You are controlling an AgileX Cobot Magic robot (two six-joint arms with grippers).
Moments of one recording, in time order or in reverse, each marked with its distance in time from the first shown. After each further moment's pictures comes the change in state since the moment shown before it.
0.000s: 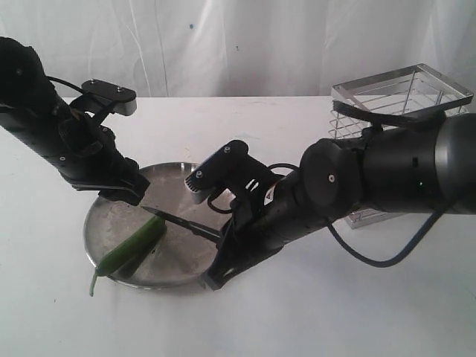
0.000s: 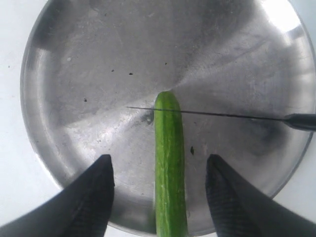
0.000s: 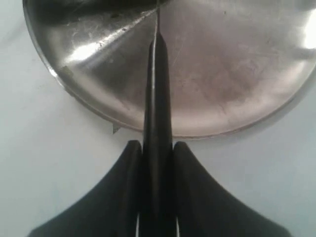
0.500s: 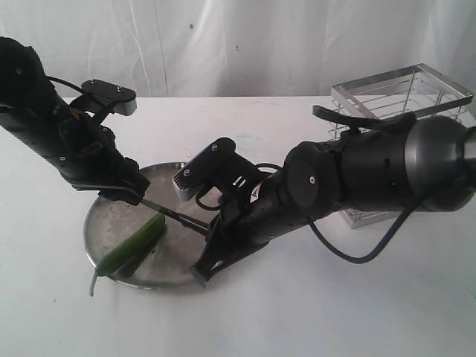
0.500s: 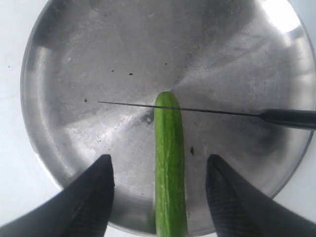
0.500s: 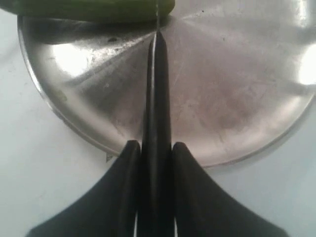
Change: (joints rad) left arm 0.000 0.000 0.000 0.002 0.000 0.000; right arm 0.011 0.055 -0.040 0.002 -0.056 0.000
